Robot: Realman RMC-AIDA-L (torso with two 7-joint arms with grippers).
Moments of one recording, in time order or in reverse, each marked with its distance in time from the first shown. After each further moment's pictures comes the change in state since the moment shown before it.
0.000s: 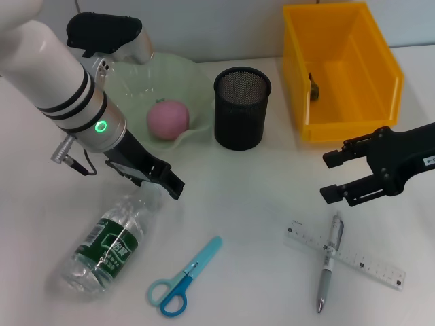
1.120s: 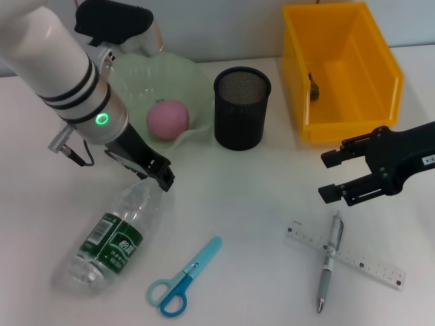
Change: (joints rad) left arm 0.017 0.005 0.079 0.118 -0.002 0.064 0.000; right arm 0.002 0.002 0.000 0.000 0.005 -0.003 0.006
